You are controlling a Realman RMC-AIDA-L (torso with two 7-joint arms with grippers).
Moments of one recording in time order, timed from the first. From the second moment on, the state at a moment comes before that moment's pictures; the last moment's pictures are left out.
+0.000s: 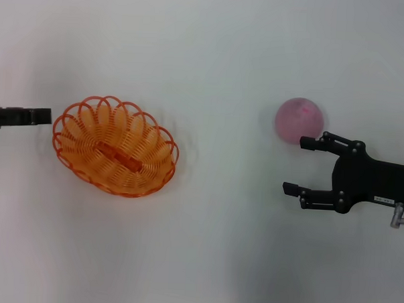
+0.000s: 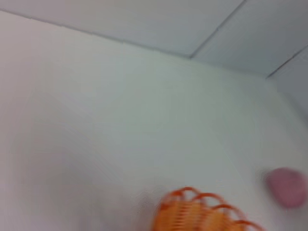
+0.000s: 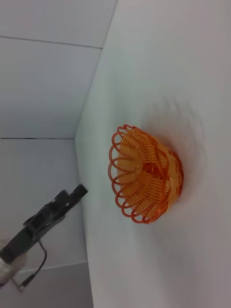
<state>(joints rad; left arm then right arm) -0.46 -2.09 0.53 1.10 2.37 1.70 -2.17 0.35 2.09 -0.38 -0.45 -2.22 -1.58 0.75</state>
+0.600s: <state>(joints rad) -0.61 -2.15 0.92 1.24 2.65 1.53 -2.27 0.35 2.08 -0.38 -0.45 -2.22 -1.58 0.75</state>
